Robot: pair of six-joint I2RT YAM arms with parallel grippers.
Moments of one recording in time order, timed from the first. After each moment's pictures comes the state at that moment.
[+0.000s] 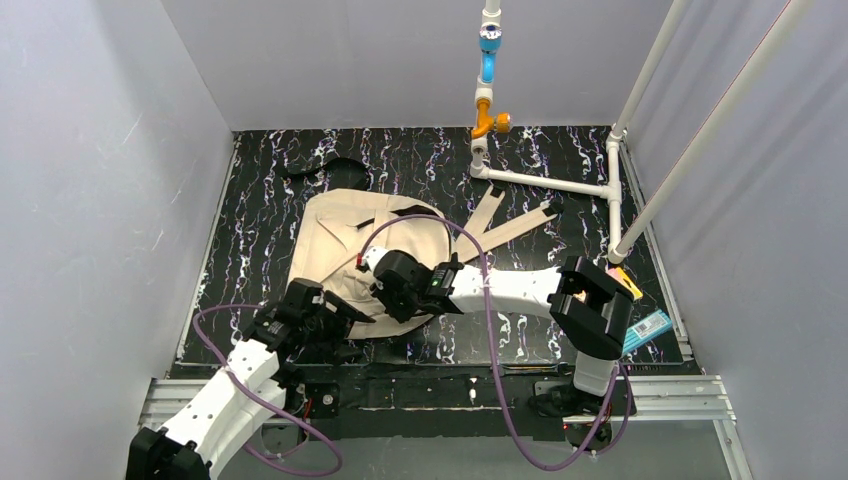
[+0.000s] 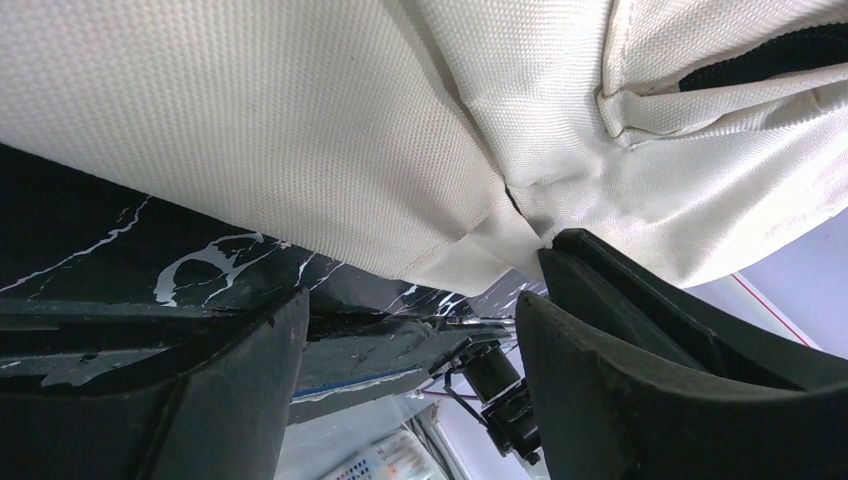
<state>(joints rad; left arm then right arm) -0.39 0.67 0.31 -0.68 0.30 -1.44 1.20 1.79 1.19 -0.29 0.05 0.24</state>
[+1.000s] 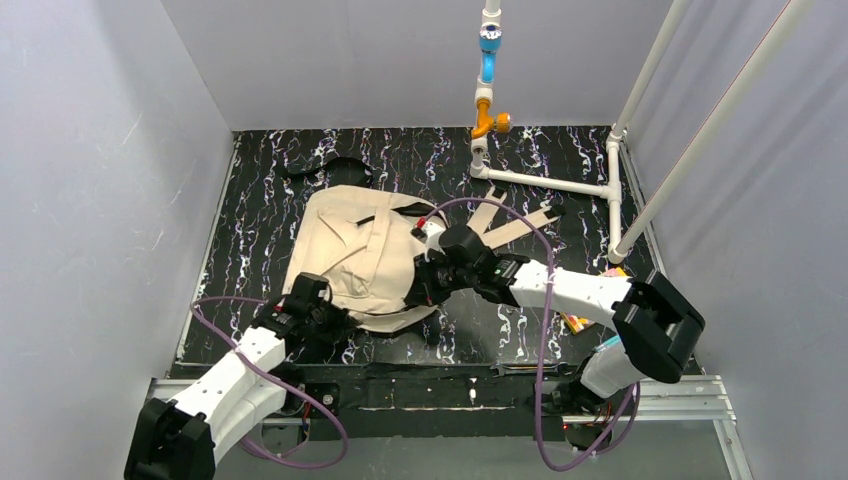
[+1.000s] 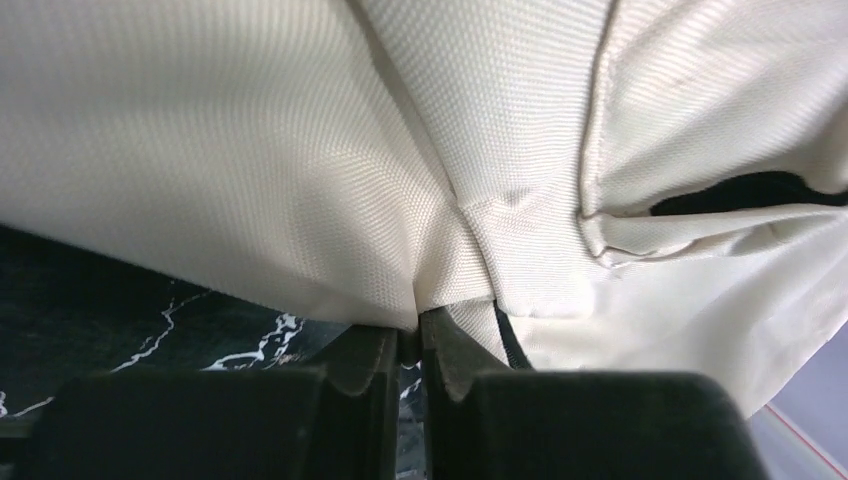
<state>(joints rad) -0.39 0.83 0.30 -0.54 0.11 -1.46 0.98 1.50 0.90 -0.04 -0.31 0.49</state>
